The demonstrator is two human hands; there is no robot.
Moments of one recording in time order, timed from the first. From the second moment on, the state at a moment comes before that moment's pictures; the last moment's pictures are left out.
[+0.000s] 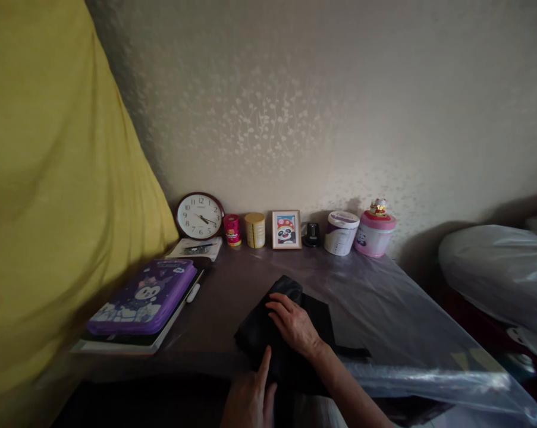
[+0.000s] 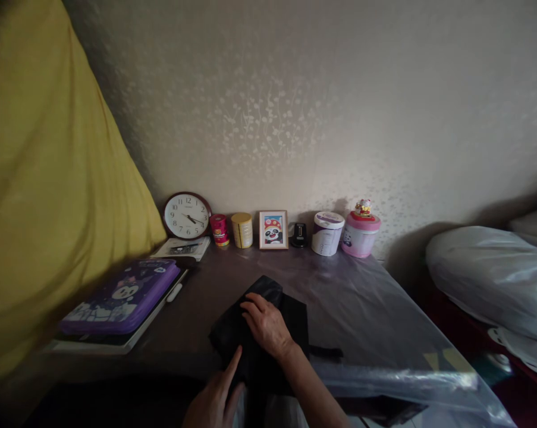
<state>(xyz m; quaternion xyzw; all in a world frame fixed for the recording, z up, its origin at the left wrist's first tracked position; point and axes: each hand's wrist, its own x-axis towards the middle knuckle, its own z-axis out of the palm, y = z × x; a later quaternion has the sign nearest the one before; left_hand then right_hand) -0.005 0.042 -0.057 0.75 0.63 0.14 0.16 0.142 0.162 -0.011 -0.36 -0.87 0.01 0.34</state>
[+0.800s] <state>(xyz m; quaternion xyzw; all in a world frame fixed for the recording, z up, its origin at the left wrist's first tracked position) -0.009 0.044 -0.076 0.75 0.62 0.18 0.15 0.150 0.181 -0.019 -0.35 -0.87 0.00 0.36</state>
